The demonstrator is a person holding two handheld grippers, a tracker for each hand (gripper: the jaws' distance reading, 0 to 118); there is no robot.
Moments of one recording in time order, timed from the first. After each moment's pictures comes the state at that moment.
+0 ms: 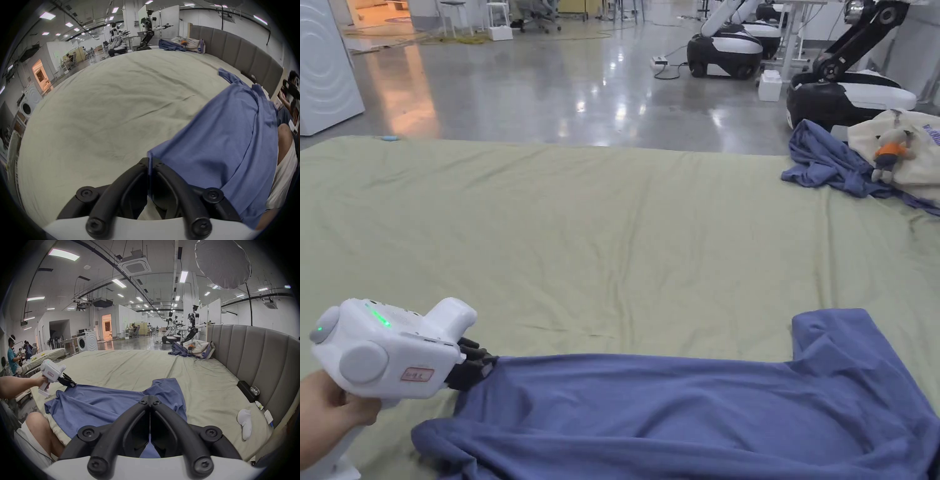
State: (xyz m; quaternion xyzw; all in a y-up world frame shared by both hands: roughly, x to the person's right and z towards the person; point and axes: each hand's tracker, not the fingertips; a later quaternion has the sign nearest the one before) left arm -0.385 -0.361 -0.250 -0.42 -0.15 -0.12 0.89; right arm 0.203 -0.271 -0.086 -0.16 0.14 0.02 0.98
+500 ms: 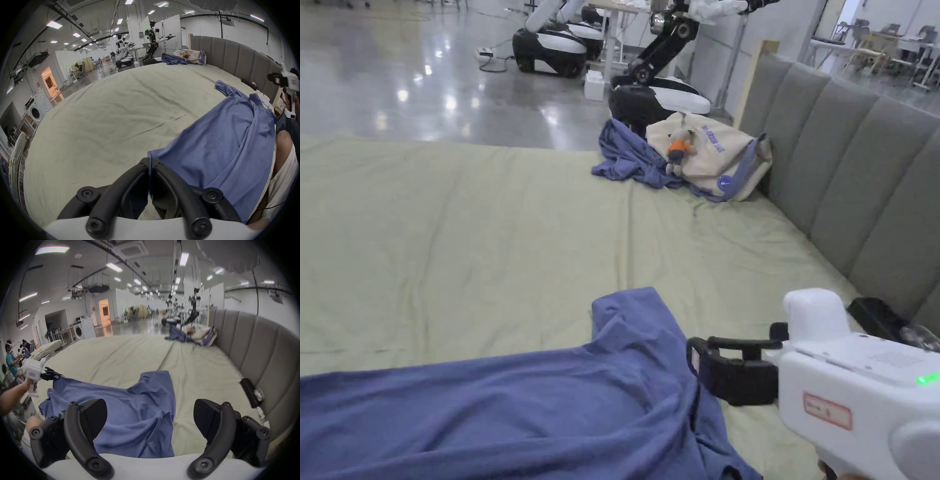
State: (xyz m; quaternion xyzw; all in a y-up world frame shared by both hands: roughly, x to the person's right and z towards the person) left arm -0.357 -0.311 -0.211 -0.37 -0.12 -0.12 0.92; right arm 0.243 -0.247 -0.203 -0.28 0.14 0.02 0.95
